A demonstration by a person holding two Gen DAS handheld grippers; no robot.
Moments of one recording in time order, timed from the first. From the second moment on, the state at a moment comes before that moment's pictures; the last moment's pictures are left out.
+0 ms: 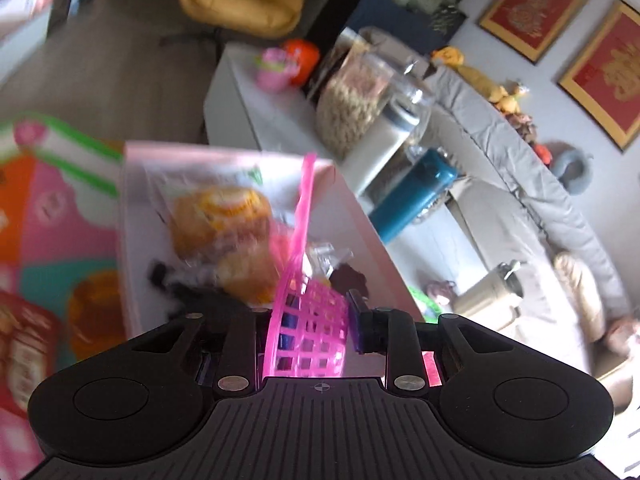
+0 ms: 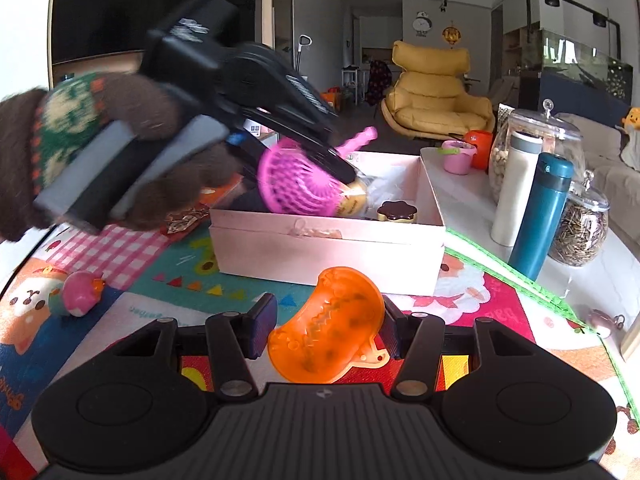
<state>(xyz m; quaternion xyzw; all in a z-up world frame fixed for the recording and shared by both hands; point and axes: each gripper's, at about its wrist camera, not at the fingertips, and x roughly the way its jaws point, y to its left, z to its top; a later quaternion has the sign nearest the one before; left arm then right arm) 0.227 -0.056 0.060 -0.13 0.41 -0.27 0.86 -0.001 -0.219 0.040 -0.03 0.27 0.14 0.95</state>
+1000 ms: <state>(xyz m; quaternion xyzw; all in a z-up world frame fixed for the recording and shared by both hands) 0.072 0.040 0.082 -0.10 0.24 -0.22 0.94 0.056 -0.254 0.106 0.04 0.26 0.12 0.96</state>
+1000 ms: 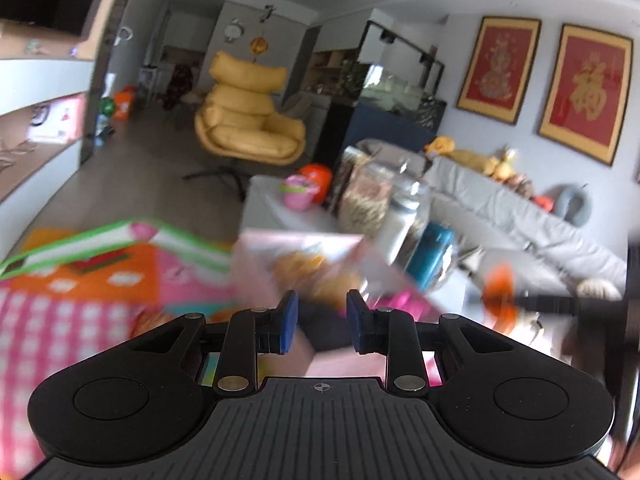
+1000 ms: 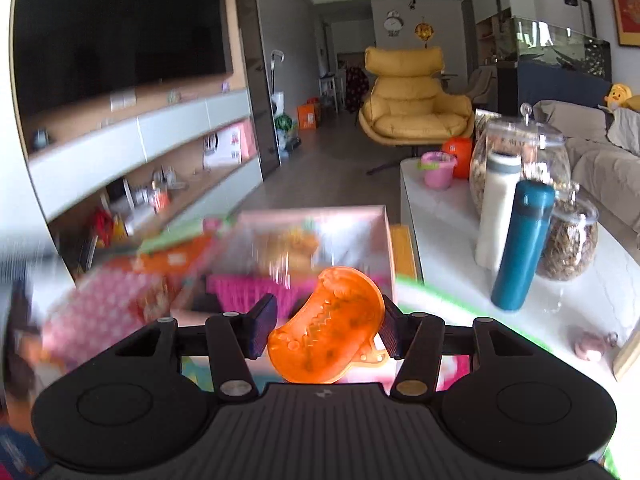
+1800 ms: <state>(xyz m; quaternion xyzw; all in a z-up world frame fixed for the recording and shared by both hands) -0.007 0.128 0.049 -0.10 0.29 -0.15 0.94 0.134 -0.197 0.079 0.02 0.34 0.15 0.93</state>
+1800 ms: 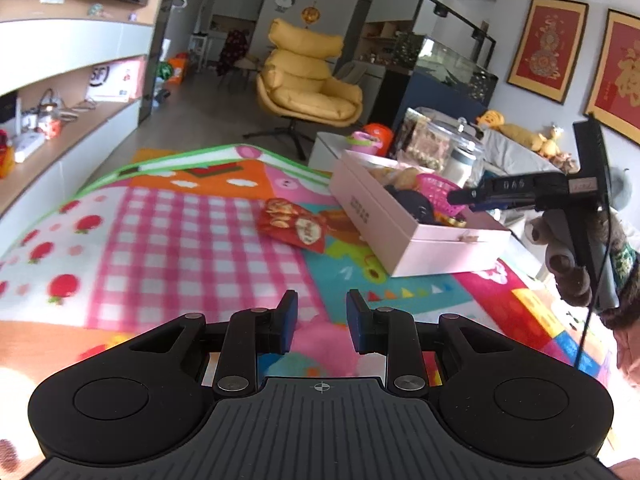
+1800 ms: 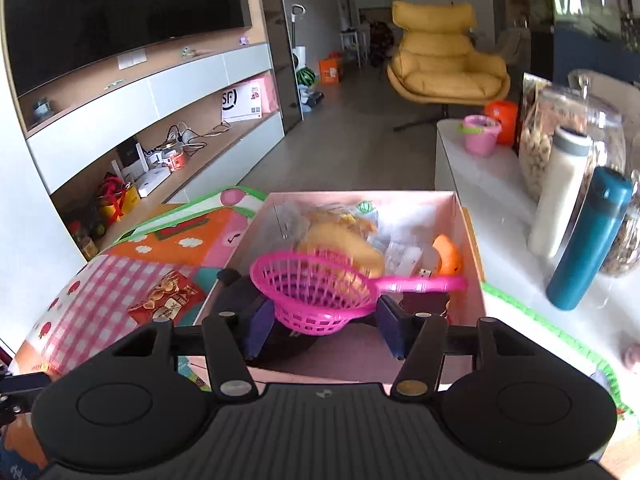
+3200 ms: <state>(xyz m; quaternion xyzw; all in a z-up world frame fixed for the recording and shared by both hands) 0.020 0.109 0.026 -0.04 0.32 -0.17 0.93 0.041 -0.081 0.073 -0.12 0.28 0.25 0.92</state>
